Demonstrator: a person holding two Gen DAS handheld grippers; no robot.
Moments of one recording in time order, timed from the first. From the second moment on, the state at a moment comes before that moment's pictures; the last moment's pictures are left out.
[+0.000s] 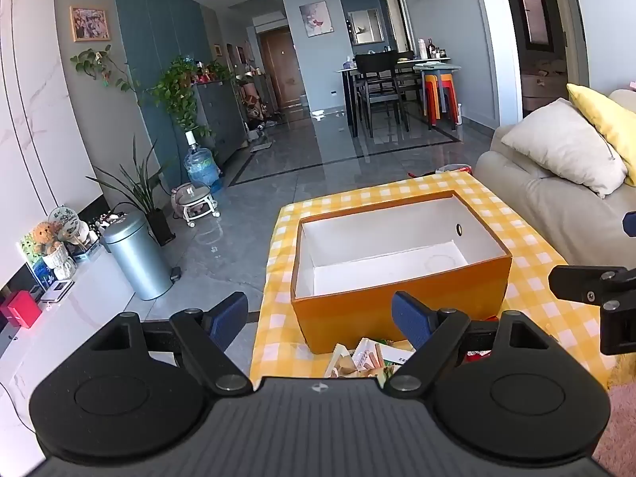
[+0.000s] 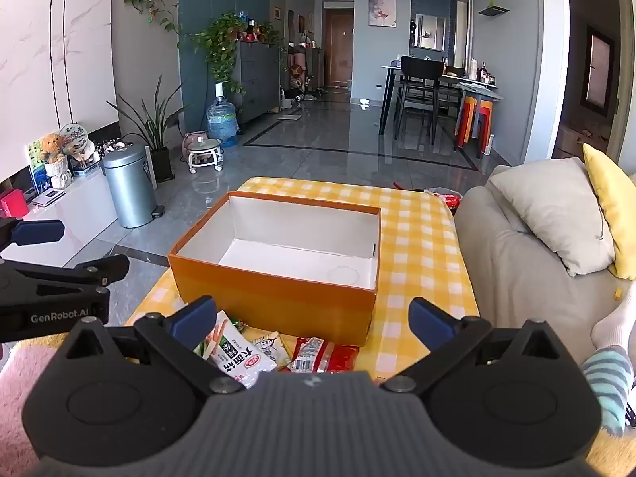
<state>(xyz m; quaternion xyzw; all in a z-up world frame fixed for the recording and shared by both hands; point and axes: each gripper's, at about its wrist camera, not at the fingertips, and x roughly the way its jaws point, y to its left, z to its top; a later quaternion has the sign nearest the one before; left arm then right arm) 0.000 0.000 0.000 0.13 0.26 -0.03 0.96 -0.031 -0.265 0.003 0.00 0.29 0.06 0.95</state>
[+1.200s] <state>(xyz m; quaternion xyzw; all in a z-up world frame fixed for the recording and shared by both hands) 0.002 0.004 -0.003 0.12 0.29 -0.03 0.95 -0.027 -0.265 0.000 0.00 0.31 0.06 0.95</state>
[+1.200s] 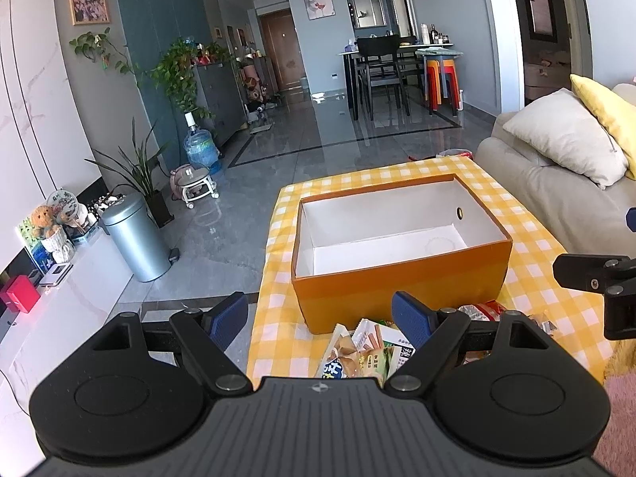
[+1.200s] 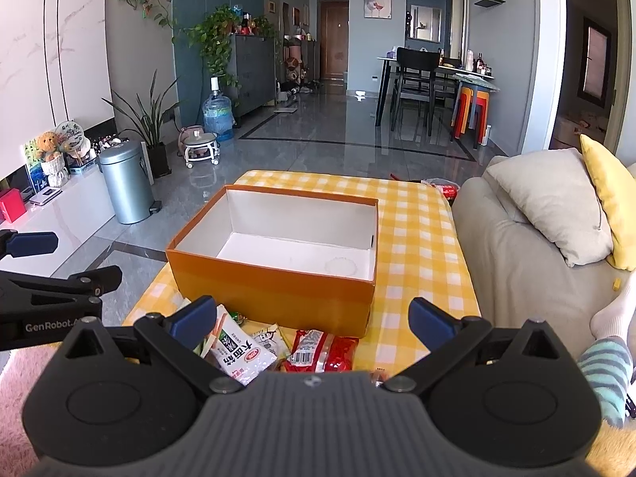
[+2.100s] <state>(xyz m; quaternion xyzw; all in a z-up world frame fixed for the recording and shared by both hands) 0.004 0.004 -0.006 0.12 0.30 -0.03 0.94 -0.022 -0.270 -0.004 0.01 0.32 0.05 0.95</state>
